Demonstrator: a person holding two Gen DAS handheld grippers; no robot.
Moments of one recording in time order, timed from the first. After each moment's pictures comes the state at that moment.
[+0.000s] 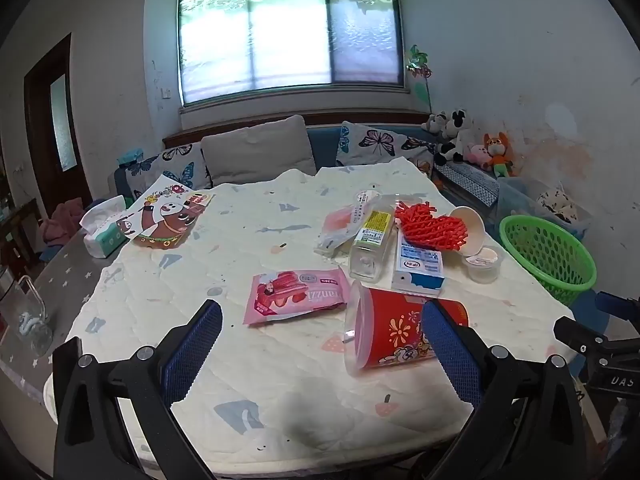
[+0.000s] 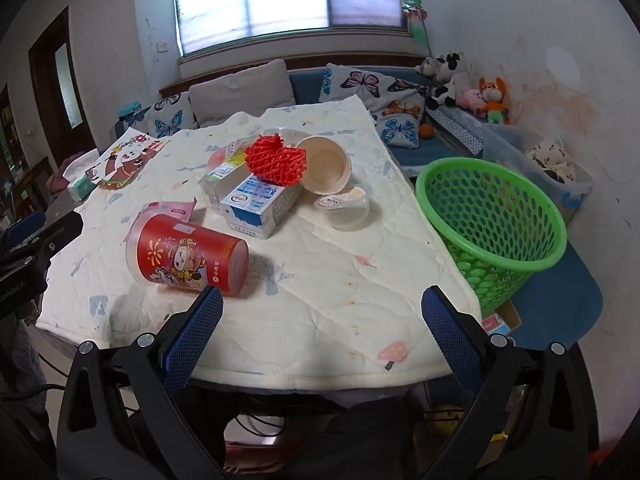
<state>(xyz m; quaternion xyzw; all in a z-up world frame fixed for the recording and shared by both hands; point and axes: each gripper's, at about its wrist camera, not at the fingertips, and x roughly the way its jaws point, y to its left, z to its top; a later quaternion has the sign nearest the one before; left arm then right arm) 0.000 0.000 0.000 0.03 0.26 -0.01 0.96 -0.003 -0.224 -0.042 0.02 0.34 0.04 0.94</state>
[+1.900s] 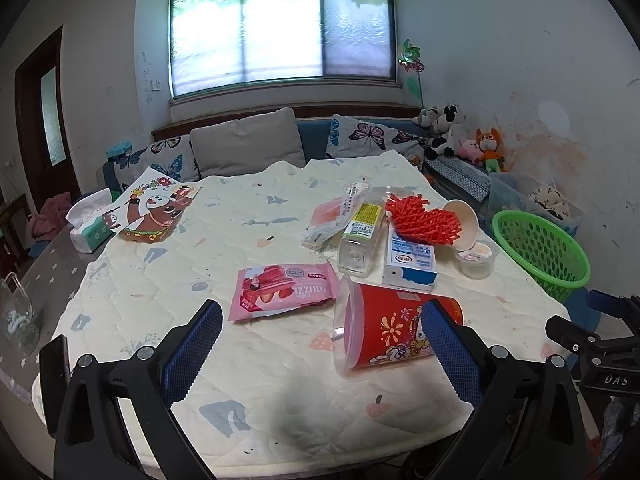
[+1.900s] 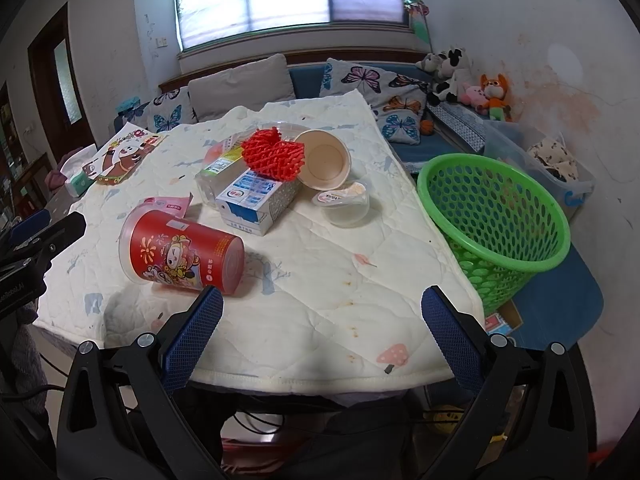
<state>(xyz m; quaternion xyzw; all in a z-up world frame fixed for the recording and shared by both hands) 0.008 -0.007 -0.015 0.03 0.28 -0.03 0.96 0.003 -0.226 -0.048 0.02 0.35 0.04 0.94</state>
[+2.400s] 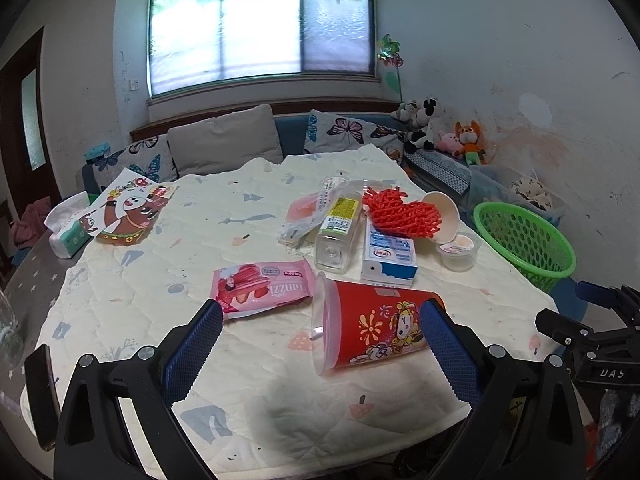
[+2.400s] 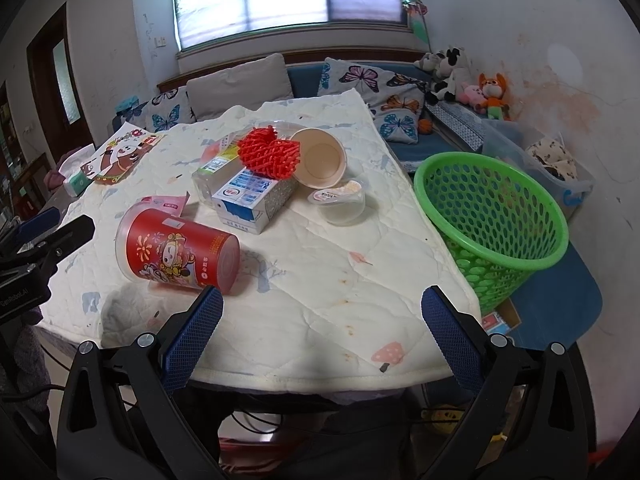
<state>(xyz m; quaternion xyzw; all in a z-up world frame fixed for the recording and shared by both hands) 0.016 -0.011 -0.019 0.03 0.29 -0.07 0.95 0.006 -0.229 -0.054 0.02 0.35 0.04 0.94</state>
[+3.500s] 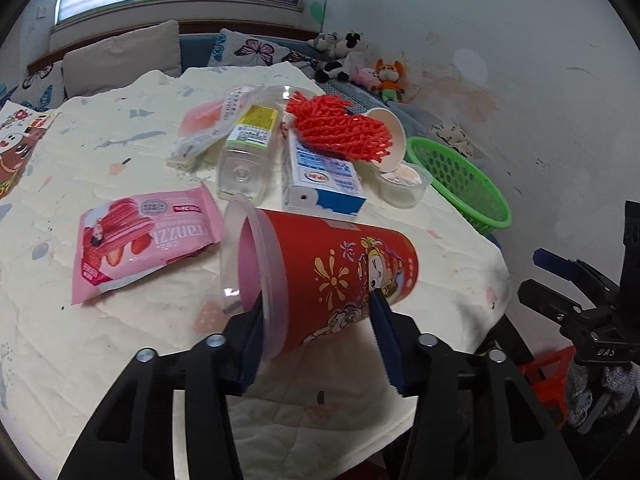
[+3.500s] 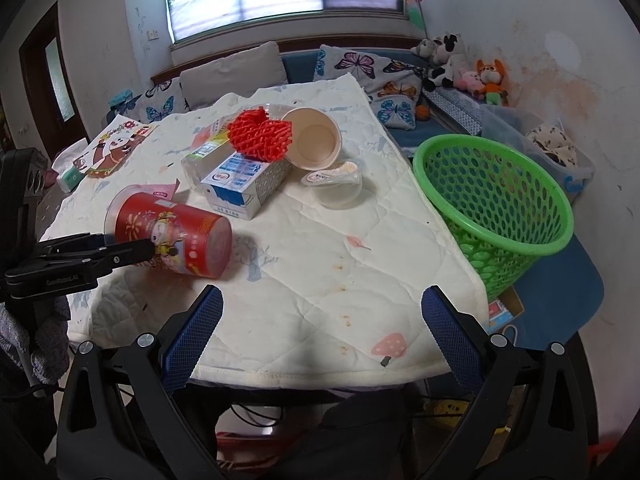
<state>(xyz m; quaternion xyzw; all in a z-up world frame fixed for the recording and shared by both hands) 0.087 -0.012 -0.083 -0.03 0.41 -0.27 0.87 0.011 -0.233 -0.065 0.03 0.37 0.03 0.93</state>
